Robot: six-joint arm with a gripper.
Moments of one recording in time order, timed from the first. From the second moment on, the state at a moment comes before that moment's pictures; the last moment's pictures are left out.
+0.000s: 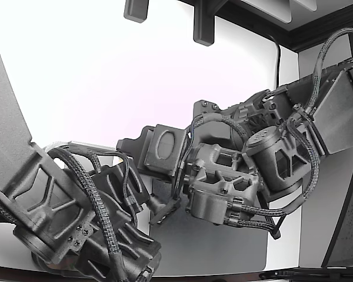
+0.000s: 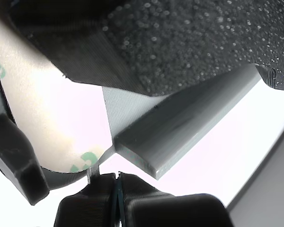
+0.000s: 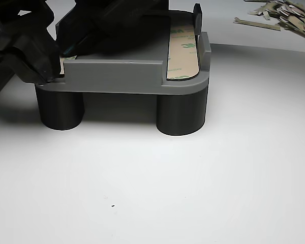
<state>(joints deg) 38.3 117.5 142.7 36.1 40.1 -53.2</state>
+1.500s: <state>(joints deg) 38.3 118.6 144.1 35.6 40.1 -52.6</state>
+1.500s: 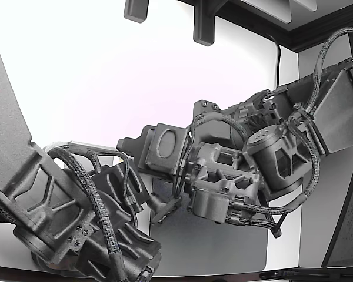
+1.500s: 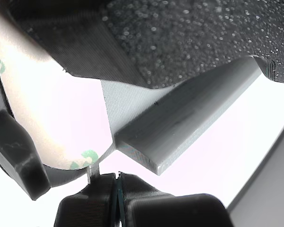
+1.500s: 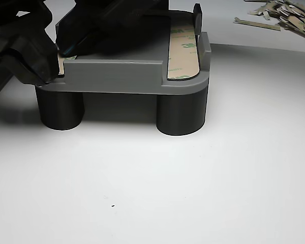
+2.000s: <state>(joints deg) 38.3 118.6 143.3 38.0 39.2 -52.1</state>
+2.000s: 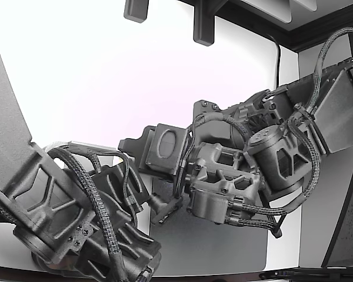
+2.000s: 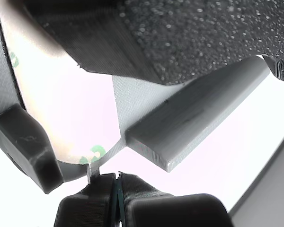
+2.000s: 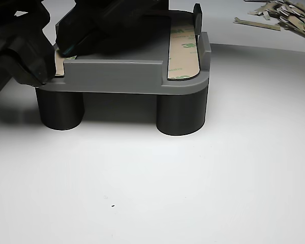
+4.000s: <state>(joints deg) 39.0 118.9 142.9 38.7 39.3 -50.8</state>
